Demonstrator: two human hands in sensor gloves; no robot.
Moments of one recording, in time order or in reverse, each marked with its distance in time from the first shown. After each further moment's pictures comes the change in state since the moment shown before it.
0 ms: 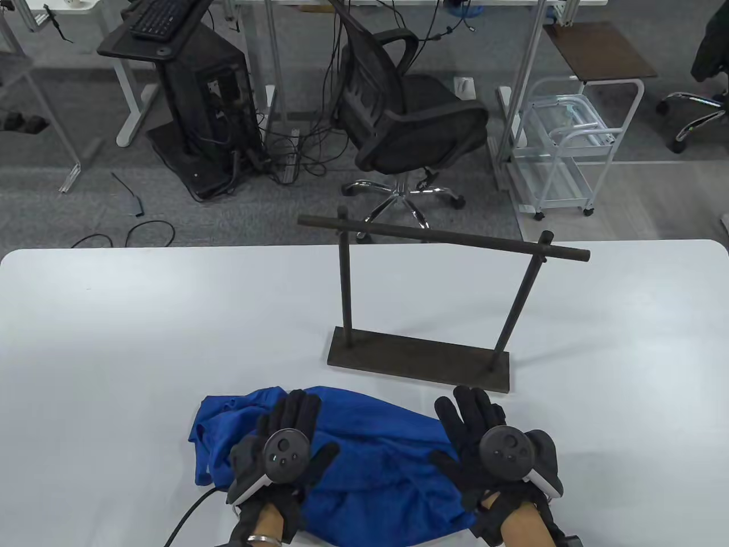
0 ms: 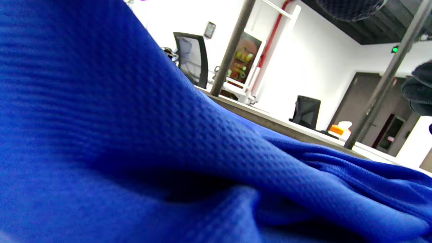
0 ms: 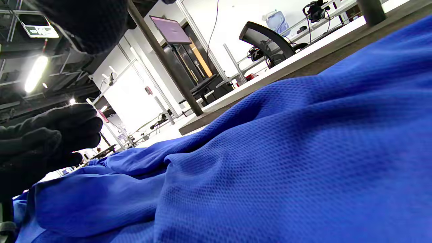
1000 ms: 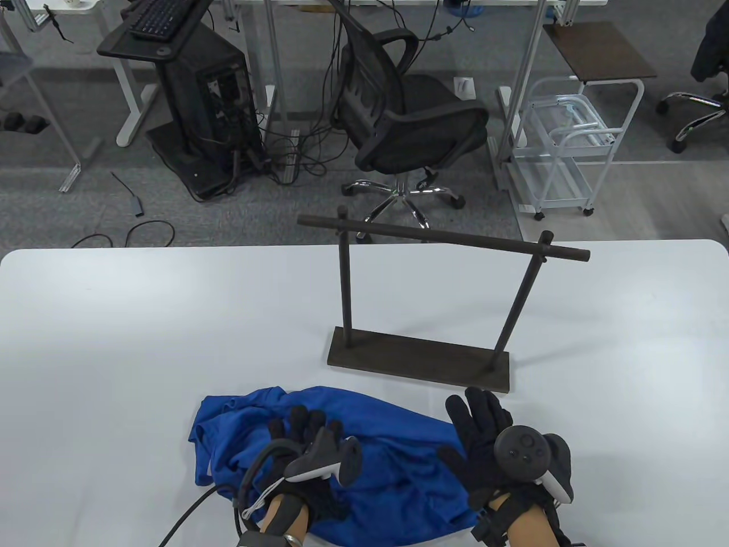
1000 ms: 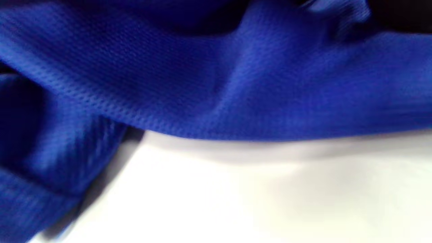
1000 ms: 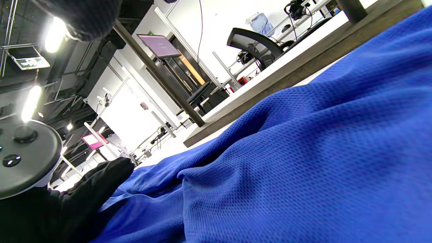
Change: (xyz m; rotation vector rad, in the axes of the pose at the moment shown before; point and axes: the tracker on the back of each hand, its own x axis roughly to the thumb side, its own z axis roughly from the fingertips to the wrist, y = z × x) left_hand 0.032 -0.055 -0.016 -0.675 0.092 -0.597; right_hand -0.010 -0.007 0.007 -0.032 0.050 -0.138
